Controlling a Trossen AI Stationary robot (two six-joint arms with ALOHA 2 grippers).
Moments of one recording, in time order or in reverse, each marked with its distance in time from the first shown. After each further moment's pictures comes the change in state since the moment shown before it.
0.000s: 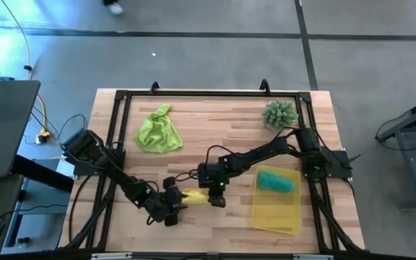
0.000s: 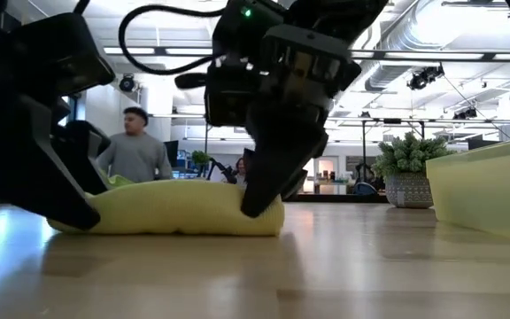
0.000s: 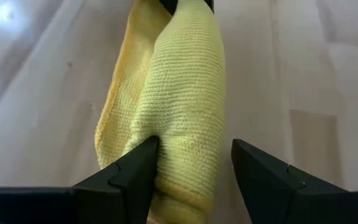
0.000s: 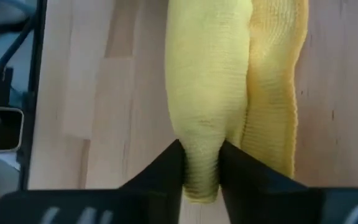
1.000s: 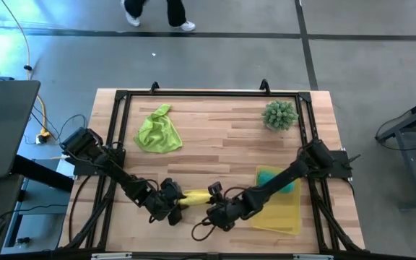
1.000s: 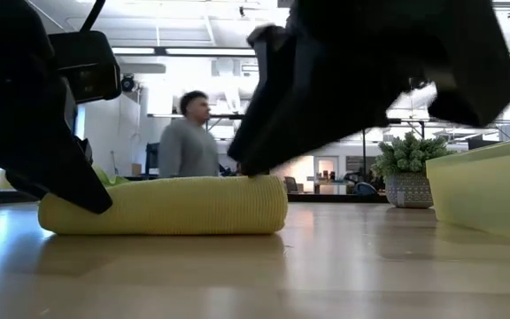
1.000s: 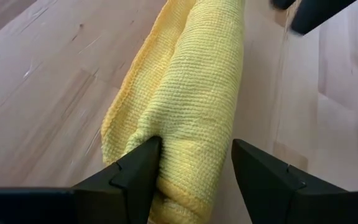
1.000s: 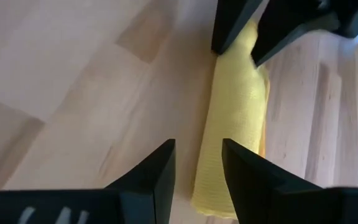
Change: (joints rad) left arm 0.032 -0.011 -0.001 -0.008 0.039 -0.332; right arm 0.354 -0.068 0.003 0.038 0.871 -0.417
